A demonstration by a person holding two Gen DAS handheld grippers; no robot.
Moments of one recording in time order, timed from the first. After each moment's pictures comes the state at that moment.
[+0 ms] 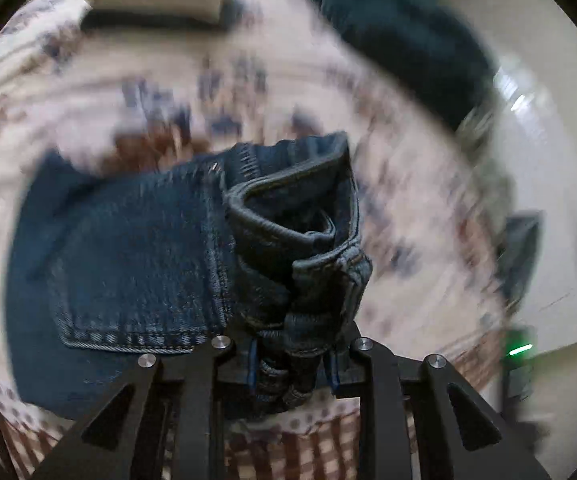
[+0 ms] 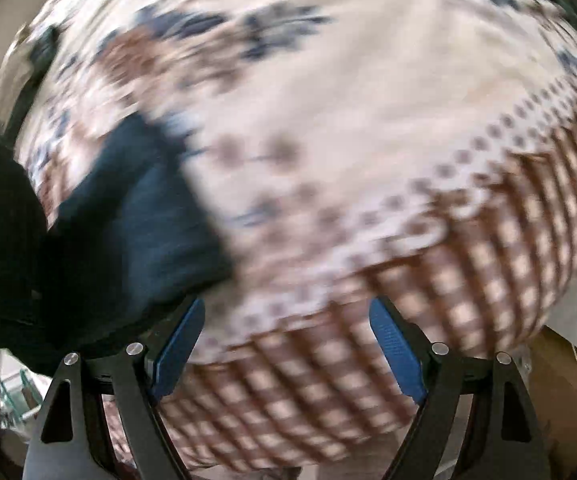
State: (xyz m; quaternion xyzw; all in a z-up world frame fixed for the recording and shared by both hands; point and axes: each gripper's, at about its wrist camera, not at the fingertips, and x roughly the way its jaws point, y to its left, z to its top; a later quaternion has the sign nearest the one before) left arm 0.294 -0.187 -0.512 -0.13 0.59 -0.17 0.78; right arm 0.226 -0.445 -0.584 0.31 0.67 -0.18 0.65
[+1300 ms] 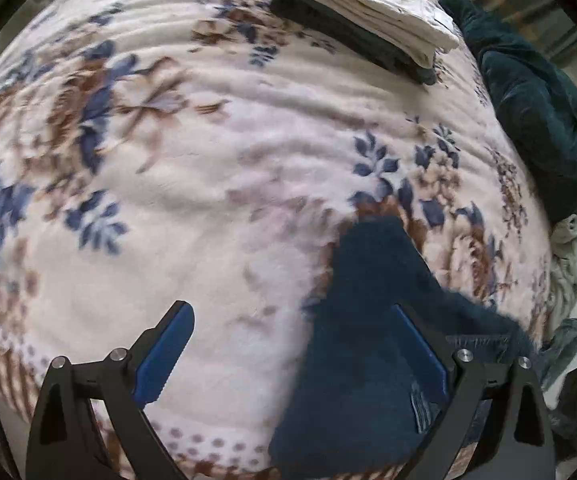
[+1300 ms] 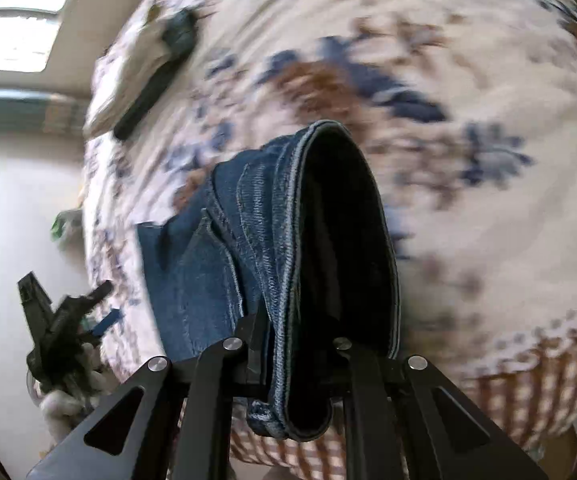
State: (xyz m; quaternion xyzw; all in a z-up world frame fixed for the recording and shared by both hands) left arm 0.371 -0.007 -0.495 -0.19 0.62 0.00 0.76; right arm 0.329 -0.419 -0.533 0.33 0.63 0.02 0.70
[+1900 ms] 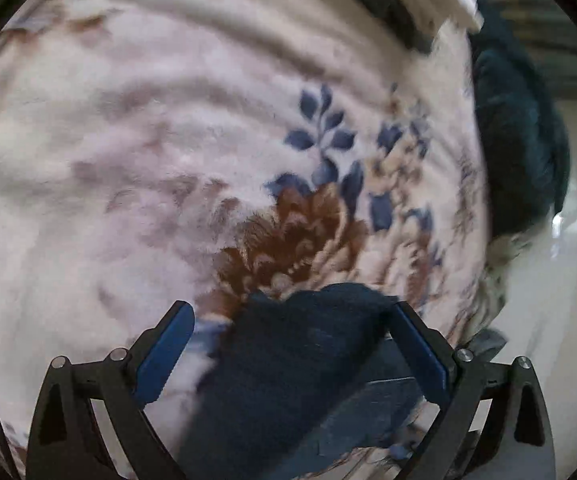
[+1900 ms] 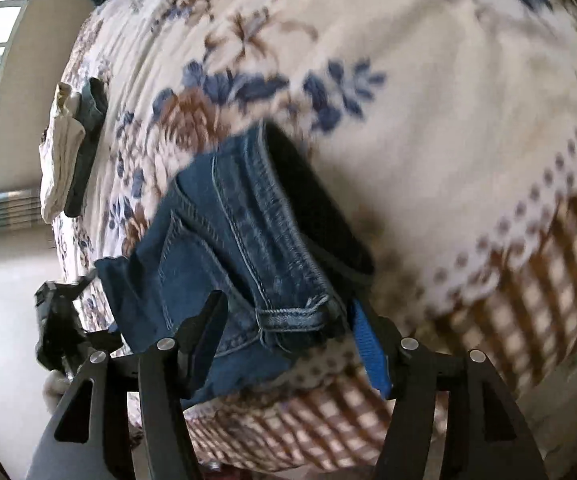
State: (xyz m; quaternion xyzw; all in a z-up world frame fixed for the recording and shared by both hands) left arm 0.420 -0.024 -0.547 -0.35 0.67 -0.08 0.65; right arm 0.258 -0.453 -0.554 0.44 0.61 -0.10 0.65
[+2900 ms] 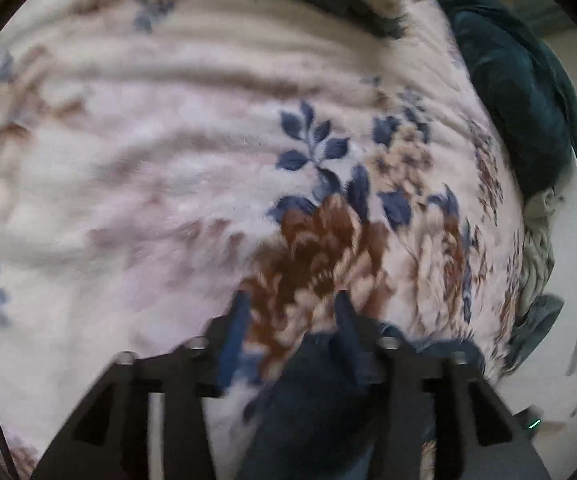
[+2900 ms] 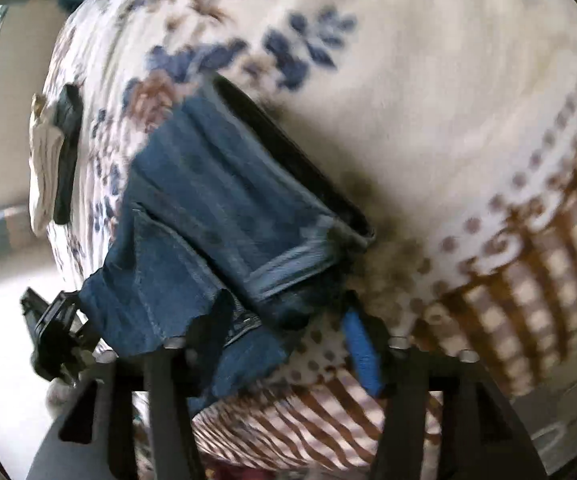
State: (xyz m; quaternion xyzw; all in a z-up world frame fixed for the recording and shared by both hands) left arm 0.423 -0.047 -0.526 -0.19 0.66 -0.09 0.72; right arm 0.250 -0.455 -0.576 0.46 0.62 -0.11 0.62
